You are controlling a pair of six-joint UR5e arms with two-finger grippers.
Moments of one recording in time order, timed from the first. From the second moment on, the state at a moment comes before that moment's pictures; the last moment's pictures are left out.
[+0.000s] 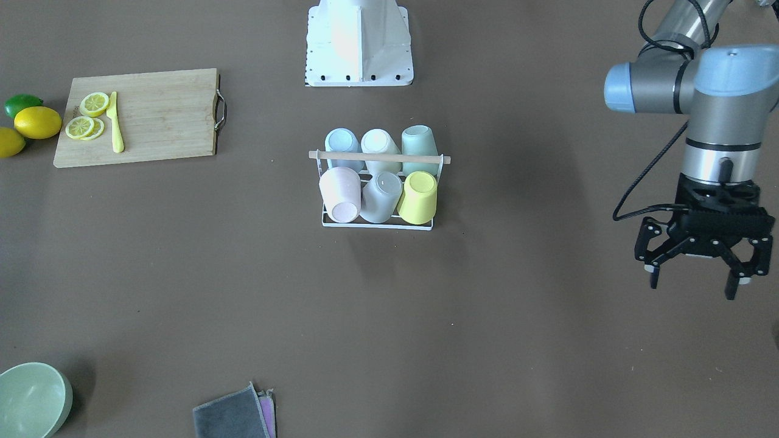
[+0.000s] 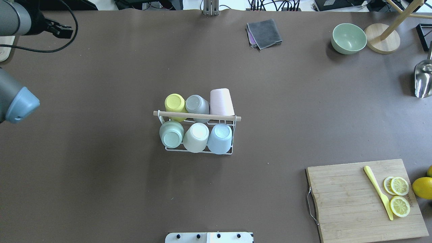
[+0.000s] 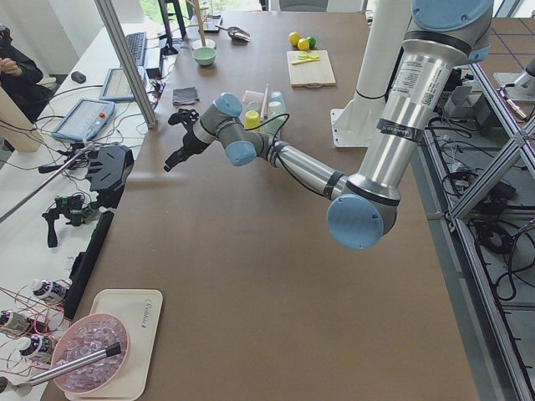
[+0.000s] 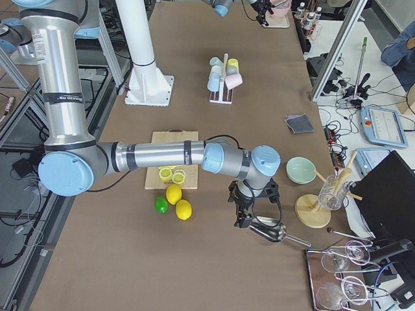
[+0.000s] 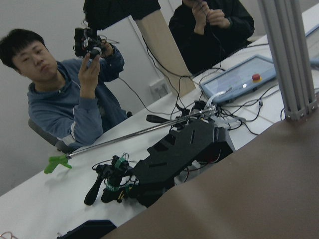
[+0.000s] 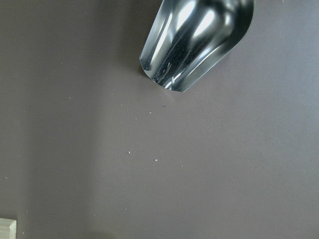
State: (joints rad) left arm -1.08 -1.90 -1.66 -2.03 -1.66 -0.39; right arm 1.52 -1.47 1.57 -1.84 2.22 -0.32
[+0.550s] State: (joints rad) left arm -1.36 -1.81 -1.65 -1.58 -2.09 -0.40; right arm 1.52 -1.47 1.57 -1.84 2.22 -0.32
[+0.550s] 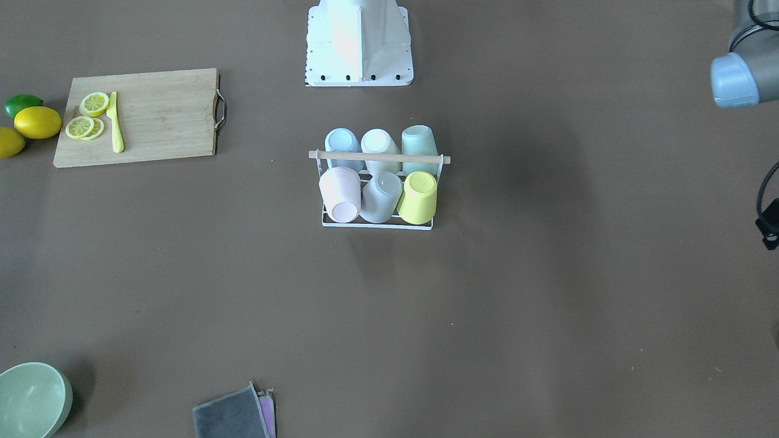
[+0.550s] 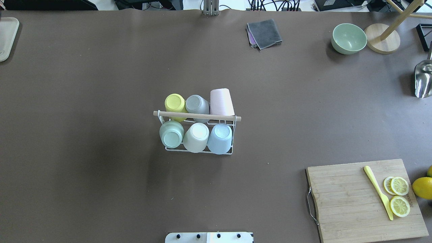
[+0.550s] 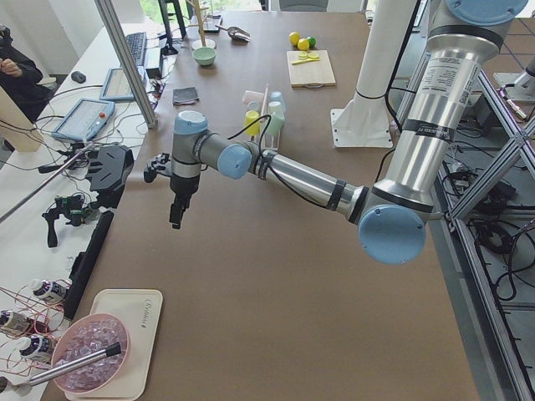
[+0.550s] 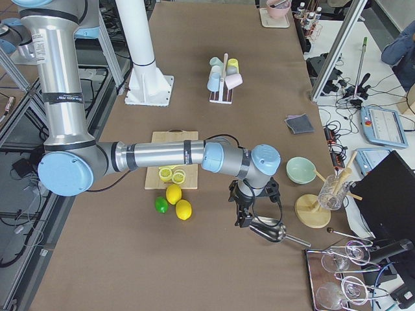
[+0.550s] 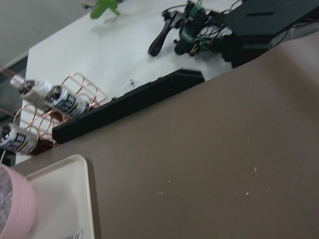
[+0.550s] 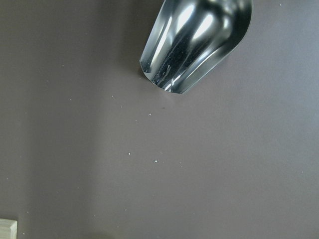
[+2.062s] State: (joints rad) left arm -1.51 -1.43 -1.67 -1.56 -2.39 -0.23; right arm 1.54 -1.47 1.56 -1.78 2.23 -0.04
